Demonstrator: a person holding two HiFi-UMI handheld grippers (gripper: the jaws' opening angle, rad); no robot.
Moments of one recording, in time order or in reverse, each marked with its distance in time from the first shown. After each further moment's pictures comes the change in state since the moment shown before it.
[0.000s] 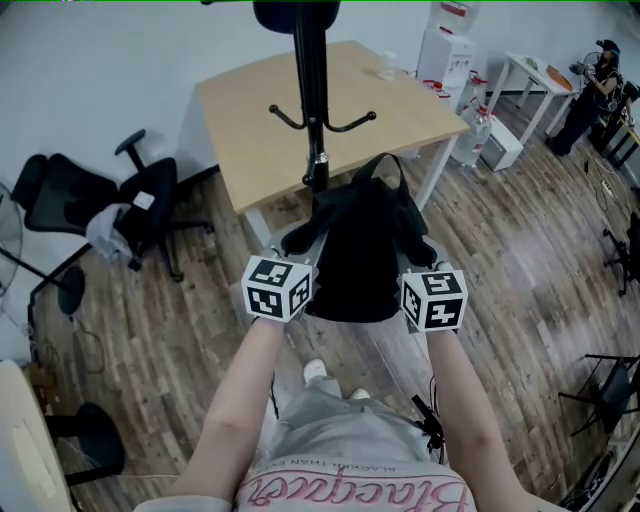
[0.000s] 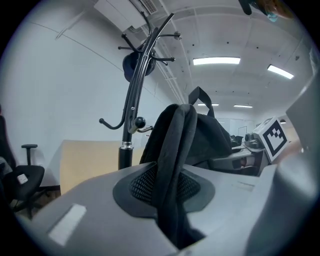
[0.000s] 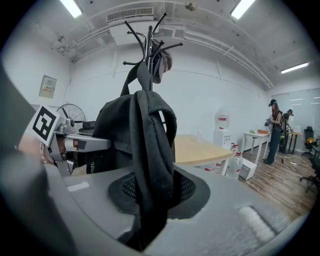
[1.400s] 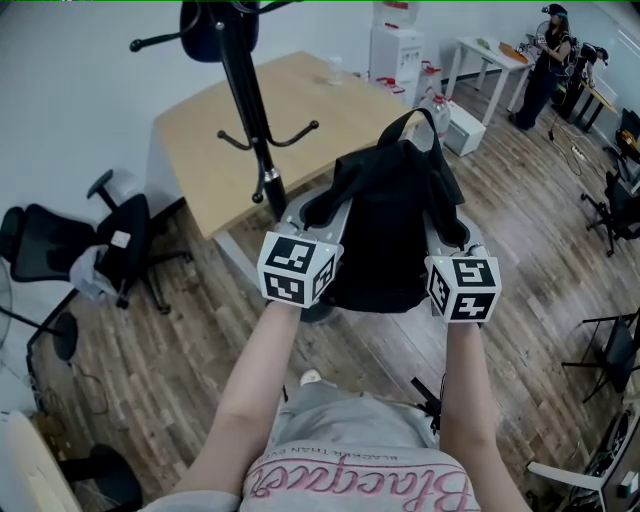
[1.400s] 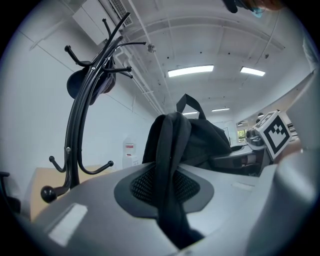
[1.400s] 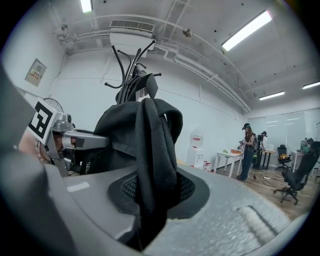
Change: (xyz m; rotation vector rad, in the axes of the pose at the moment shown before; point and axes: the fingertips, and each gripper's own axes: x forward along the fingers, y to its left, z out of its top) left arm 0.064 -0.110 0.102 0.171 -0.168 -0.184; right arm -0.091 -0.105 0.071 -0.057 -0.165 -0.267
